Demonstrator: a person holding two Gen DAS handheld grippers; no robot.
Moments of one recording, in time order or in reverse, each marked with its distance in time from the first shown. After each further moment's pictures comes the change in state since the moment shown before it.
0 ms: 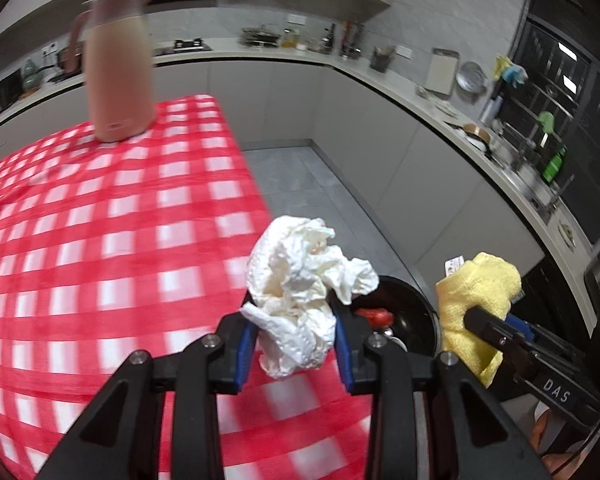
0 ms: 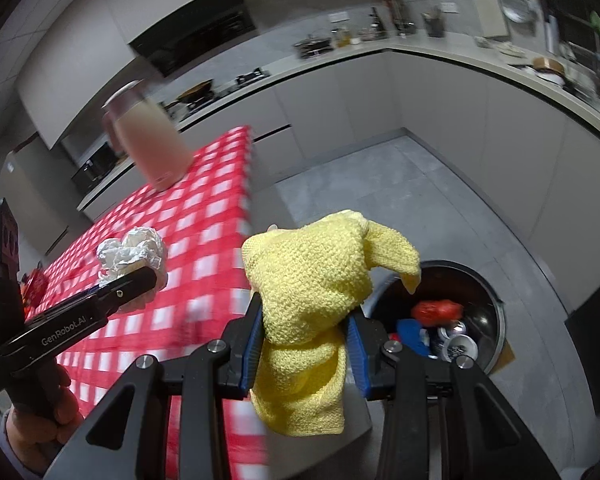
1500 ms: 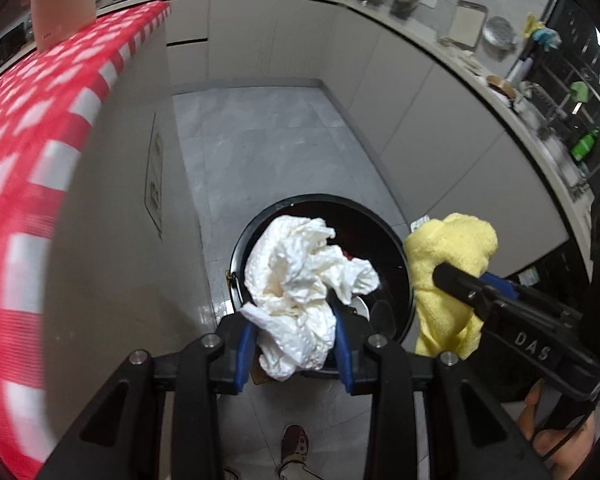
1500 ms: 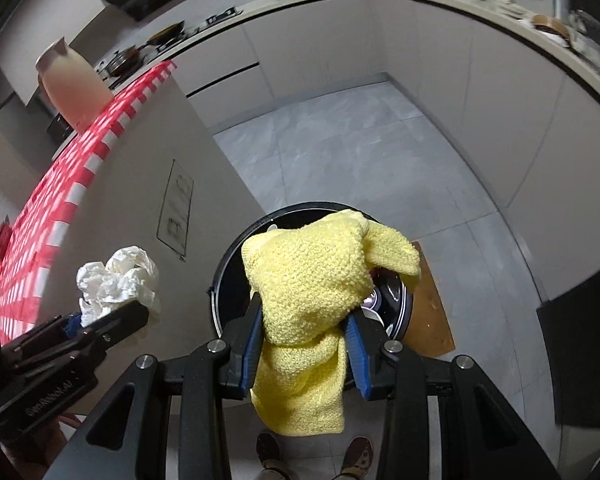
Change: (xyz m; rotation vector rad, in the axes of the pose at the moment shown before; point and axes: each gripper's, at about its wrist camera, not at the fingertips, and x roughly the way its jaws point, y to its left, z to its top) left arm 0.128 -0.127 -0.056 -0.116 0.190 0.081; right arm 0.074 -0.188 -0.010 -0.077 0.236 -0.026
